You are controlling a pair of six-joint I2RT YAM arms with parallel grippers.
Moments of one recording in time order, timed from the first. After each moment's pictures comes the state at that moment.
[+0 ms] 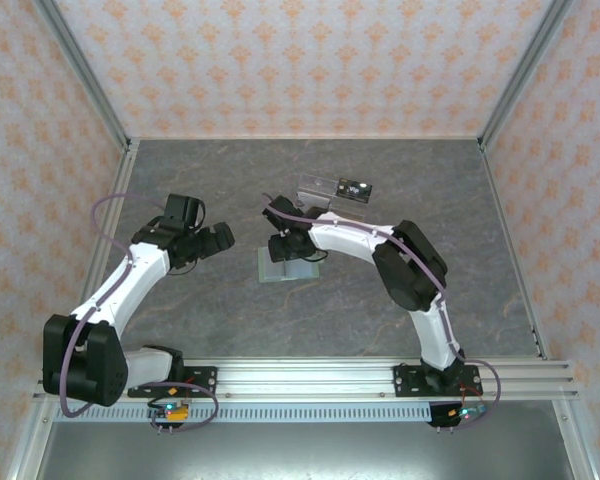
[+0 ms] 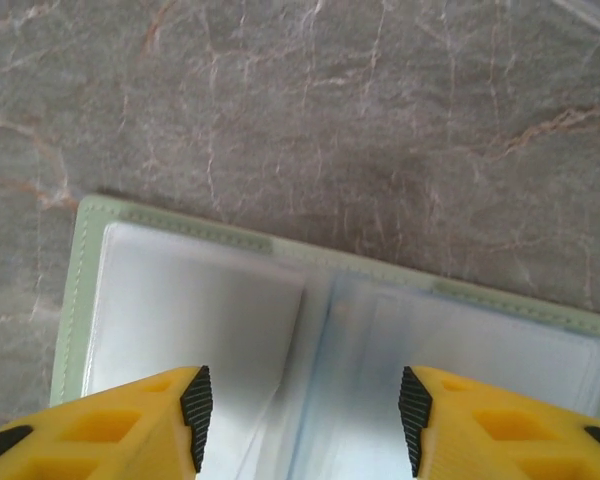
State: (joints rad) left arm -0.12 1.26 0.86 -0.67 0.05 -0.59; right arm 0.83 2.10 1.56 -0.64 0.04 0.54
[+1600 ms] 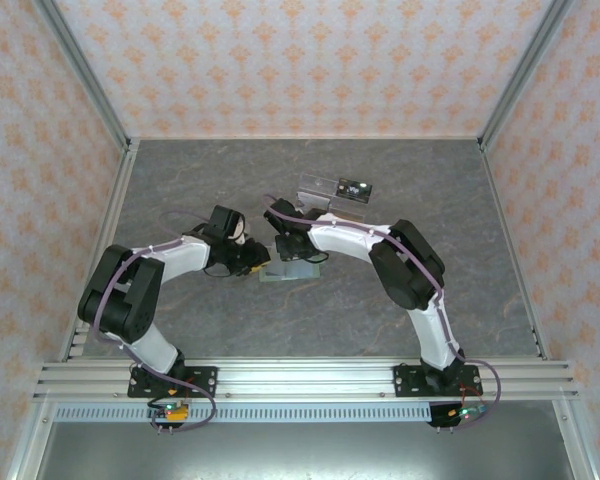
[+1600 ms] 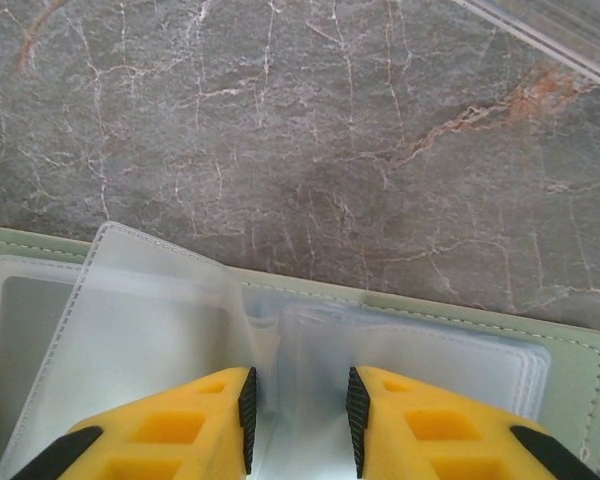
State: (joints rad) left arm -0.29 1.63 0.79 -0.23 0.48 -0.81; right arm 0.82 2.11 1.53 -0.63 0.11 0.59
